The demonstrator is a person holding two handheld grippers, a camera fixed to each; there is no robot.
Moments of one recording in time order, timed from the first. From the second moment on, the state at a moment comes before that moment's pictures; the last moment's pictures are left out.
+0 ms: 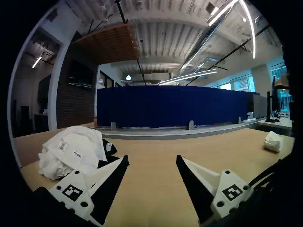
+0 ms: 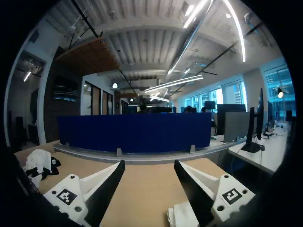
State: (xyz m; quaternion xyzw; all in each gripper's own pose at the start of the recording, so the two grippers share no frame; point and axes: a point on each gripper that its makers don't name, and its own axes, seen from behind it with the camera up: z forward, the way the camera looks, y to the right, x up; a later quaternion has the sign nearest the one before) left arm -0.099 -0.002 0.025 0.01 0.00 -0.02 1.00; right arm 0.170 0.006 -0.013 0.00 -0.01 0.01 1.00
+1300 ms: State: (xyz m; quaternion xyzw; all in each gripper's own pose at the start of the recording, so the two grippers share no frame) left arm -0.099 -0.001 0.026 0.01 0.00 -0.02 1.00; right arm -0.002 0.013 0.003 0.00 0.00 0.01 1.00
